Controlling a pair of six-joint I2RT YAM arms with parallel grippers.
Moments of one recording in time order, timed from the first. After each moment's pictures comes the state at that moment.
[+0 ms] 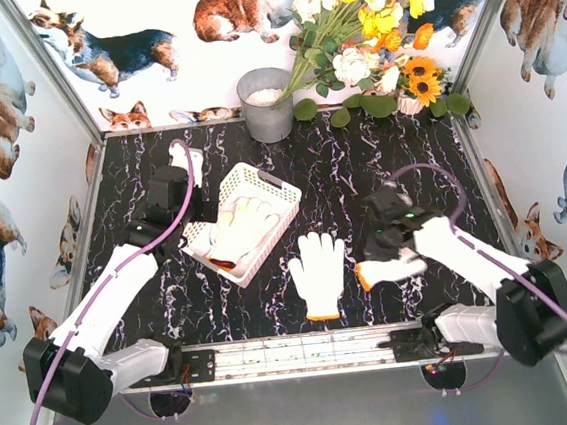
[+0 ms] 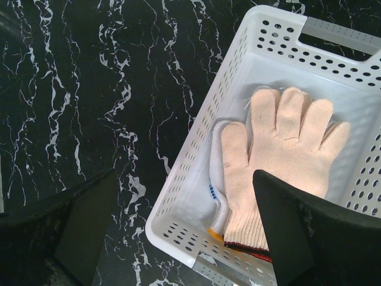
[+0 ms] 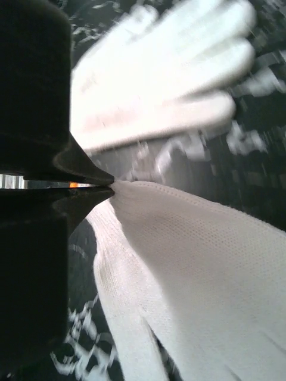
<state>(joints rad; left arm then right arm) -0.38 1.13 0.94 -0.36 -0.25 -0.01 0.40 1.19 0.72 -0.70 0.05 0.75</state>
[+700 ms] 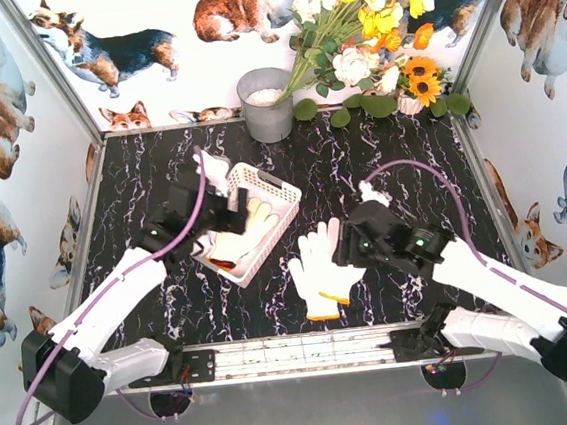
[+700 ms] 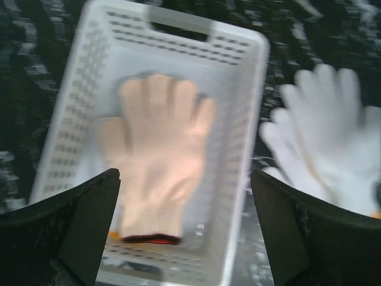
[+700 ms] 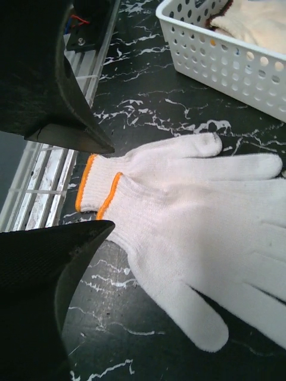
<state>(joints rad) -0.52 1.14 0.93 -0.35 -0.08 -0.14 0.78 0.99 0.80 -0.70 0.12 0.80</state>
